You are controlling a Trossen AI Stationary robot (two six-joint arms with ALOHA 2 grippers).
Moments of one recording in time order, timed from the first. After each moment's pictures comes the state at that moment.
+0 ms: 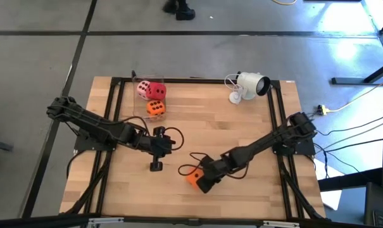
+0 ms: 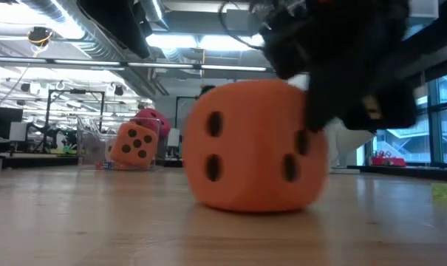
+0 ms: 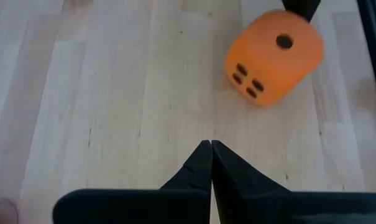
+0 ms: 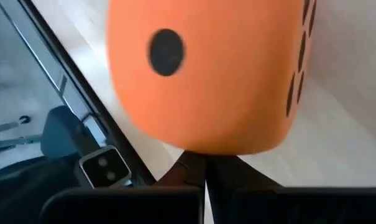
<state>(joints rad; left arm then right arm) -0.29 1.31 1.05 -0.60 -0.16 -0.29 0.46 1.87 1.17 -0.25 -0.13 1.33</state>
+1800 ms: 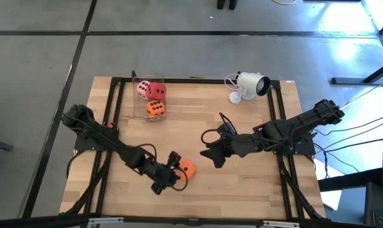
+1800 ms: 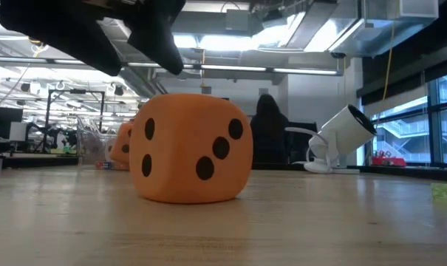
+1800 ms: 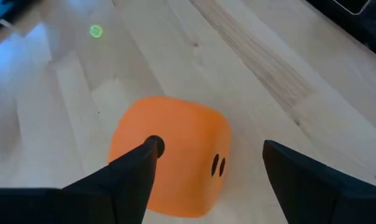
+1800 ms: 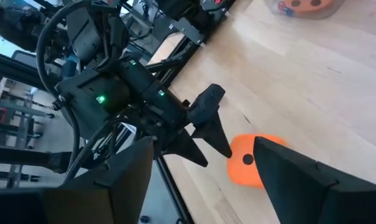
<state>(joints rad) -0.51 1.57 1.05 -0.25 -0.25 0.19 0.44 1.46 1.39 -0.51 0.36 1.14</state>
